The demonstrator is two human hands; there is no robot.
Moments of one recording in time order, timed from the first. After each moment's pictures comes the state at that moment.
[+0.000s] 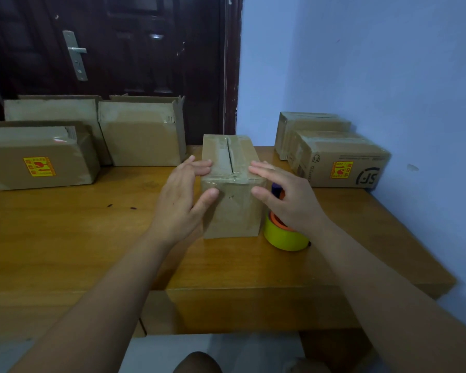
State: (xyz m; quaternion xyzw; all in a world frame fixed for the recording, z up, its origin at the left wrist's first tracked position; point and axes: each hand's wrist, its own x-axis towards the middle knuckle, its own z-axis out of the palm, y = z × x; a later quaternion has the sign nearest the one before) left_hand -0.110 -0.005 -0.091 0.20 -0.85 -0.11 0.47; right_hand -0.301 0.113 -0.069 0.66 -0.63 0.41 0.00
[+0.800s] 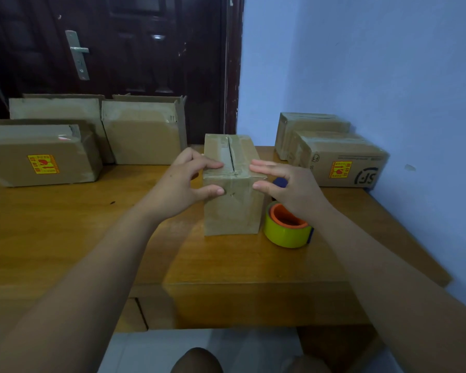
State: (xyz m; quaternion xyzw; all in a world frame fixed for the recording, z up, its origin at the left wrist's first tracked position) left_hand -0.101 -0.009 -0.051 0.22 -0.88 -0.26 0.32; right_hand -0.302 0.116 -0.048 0.64 -0.66 0.39 -0.04
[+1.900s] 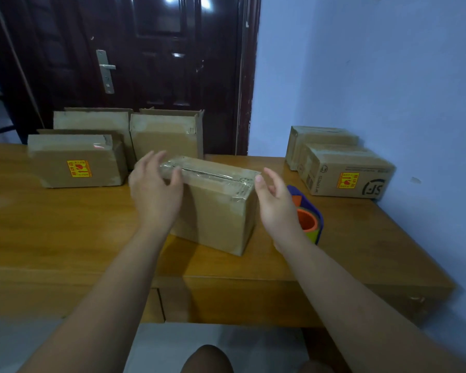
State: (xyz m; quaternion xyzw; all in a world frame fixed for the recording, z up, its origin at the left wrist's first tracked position) left_hand -0.062 0.015 -0.050 0.49 -0.67 -0.15 0.54; right_hand -0.219 0.120 -0.054 0.42 -0.66 0.59 -0.18
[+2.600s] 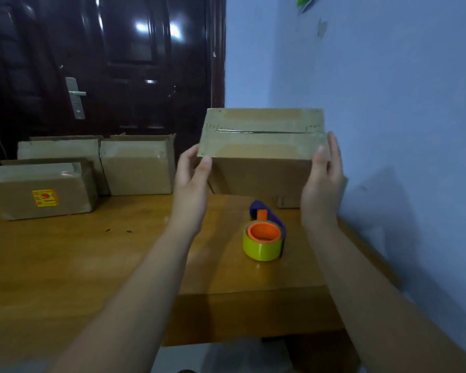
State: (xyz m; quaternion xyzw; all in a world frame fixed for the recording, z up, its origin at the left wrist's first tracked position) left_hand -0.139 0.077 -0.003 0.18 -0.60 -0.53 0.57; right_hand -0.287 0.177 0.006 0.32 -0.54 0.78 0.06
